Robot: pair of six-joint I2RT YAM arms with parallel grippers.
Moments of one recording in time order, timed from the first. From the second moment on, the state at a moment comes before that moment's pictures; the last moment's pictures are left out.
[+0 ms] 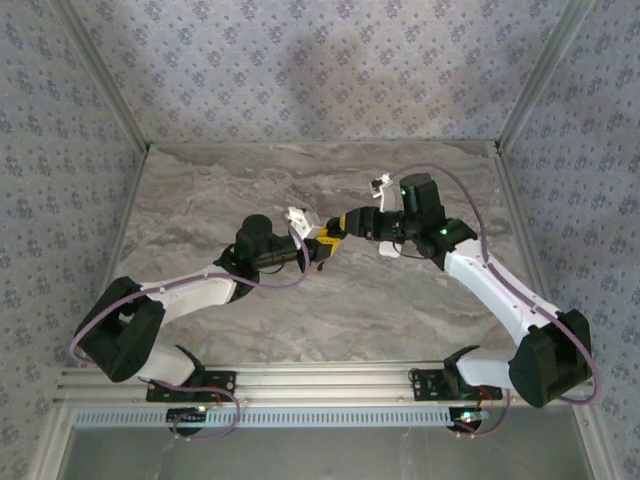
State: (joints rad) left arm -0.70 1.43 0.68 0.62 0.53 -0.03; right arm 0.46 1.27 1.02 -0.30 -0.61 0.59
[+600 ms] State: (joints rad) left arm -0.71 1.39 0.68 0.55 0.53 0.06; right arm 0.42 1.17 1.04 -0.45 -0.61 0.64
